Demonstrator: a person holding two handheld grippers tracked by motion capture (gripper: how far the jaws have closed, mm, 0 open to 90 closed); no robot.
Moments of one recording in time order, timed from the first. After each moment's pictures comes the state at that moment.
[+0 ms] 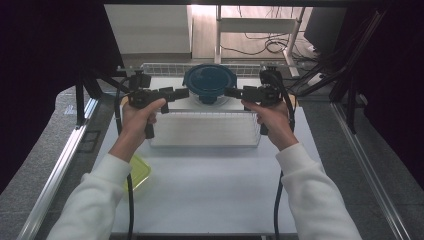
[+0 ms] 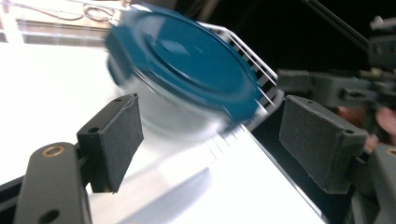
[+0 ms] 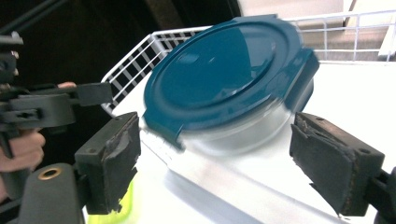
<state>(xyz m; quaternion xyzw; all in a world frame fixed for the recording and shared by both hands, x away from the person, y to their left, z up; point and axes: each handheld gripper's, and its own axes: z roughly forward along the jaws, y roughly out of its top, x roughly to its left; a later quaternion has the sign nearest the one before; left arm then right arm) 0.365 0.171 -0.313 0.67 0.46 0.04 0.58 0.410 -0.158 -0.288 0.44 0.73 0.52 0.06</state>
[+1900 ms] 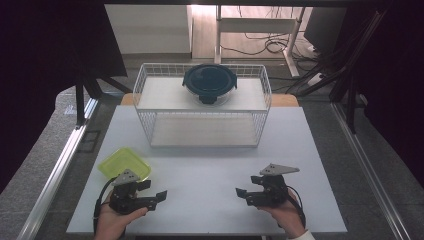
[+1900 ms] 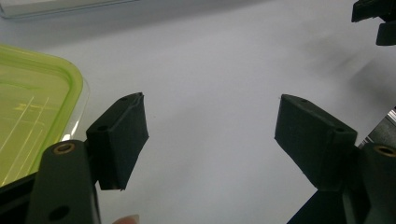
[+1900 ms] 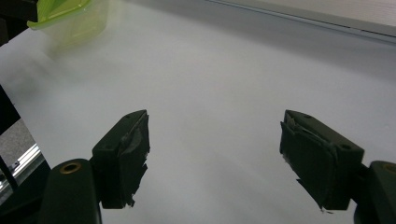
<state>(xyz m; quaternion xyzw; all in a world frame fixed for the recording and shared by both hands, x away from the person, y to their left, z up) 0.208 0.193 -0.479 0.75 0.50 0.08 0.42 0.267 -0.209 -0.473 0.40 0.82 0.41 0.06</state>
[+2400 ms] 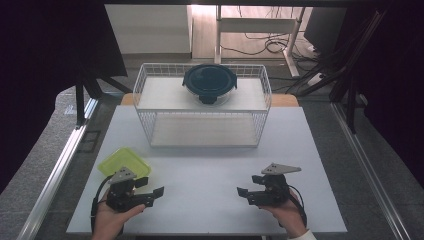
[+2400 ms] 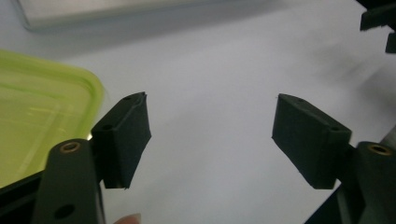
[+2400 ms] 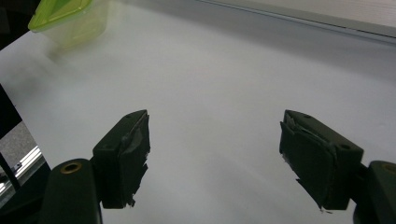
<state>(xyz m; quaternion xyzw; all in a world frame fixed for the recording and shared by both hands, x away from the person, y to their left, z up) 0.210 0.204 -0.470 0.74 0.50 0.11 0.44 0.269 -0.213 -0.473 0.40 0.82 0.42 0.06</state>
